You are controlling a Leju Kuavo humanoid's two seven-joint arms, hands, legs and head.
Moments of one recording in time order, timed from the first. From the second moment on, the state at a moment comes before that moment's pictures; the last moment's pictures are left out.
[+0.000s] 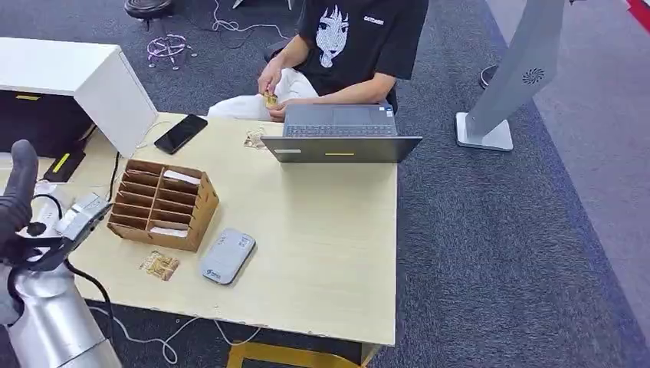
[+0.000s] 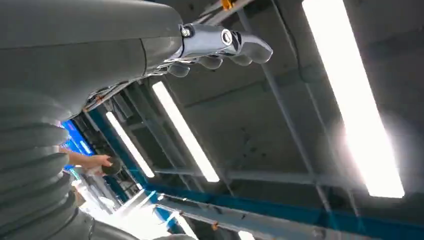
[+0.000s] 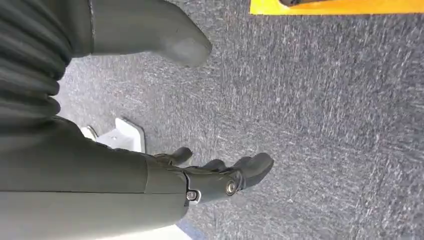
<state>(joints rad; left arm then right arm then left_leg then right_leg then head) -0.36 -0.16 0.52 -1.85 -1.13 0.70 -0.67 -0.09 0.26 -0.86 -0.21 1.16 -0.40 0.08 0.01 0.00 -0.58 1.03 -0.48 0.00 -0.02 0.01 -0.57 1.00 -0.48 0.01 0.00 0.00</state>
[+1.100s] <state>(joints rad) -0.66 0.13 0.14 -1.02 -1.46 0.58 0.11 -0.12 0.26 -0.89 -0.21 1.14 -0.39 0.08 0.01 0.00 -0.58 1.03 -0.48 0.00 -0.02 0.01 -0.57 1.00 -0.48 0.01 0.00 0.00</state>
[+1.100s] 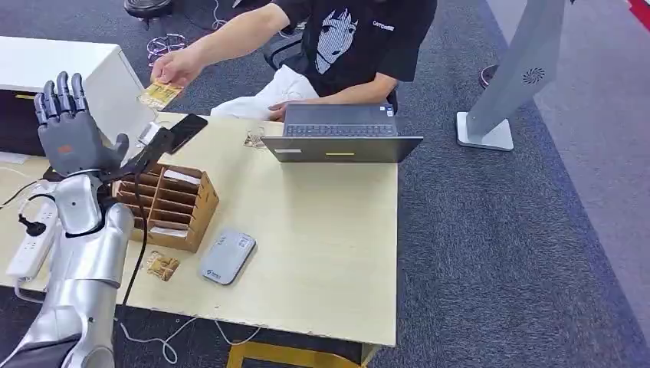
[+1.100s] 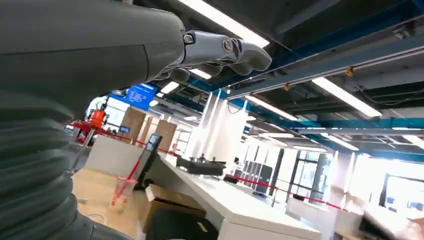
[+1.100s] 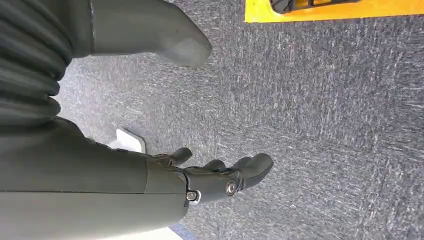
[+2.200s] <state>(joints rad) -0.40 -0.15 0.24 -1.70 -1.25 0.70 -0.62 -0.11 0.26 -0.88 -0.21 1.13 -0.41 0.06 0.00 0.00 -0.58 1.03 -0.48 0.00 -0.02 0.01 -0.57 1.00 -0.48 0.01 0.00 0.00</state>
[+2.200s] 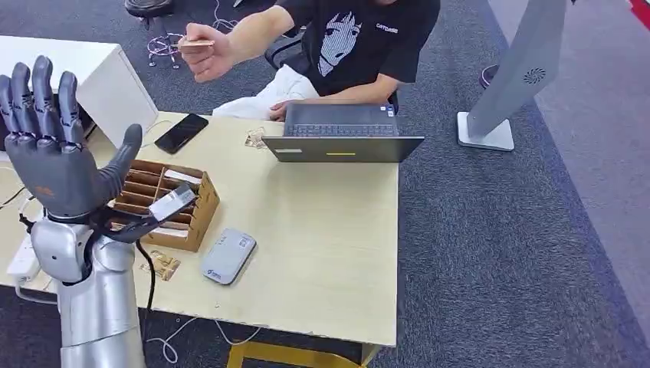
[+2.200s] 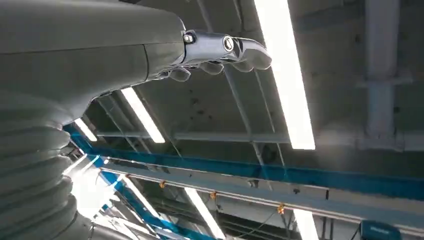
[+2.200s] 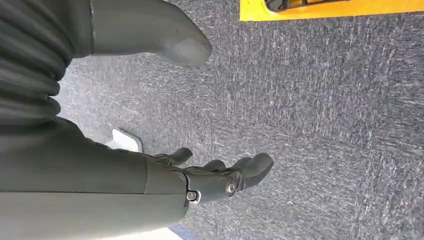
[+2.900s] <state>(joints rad) -0.41 -0.19 0.32 -1.65 -1.35 0.70 -0.47 -0.10 0.26 -0.89 -0.21 1.13 -0.42 0.06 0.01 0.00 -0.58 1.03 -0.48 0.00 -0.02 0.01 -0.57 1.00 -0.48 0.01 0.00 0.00</state>
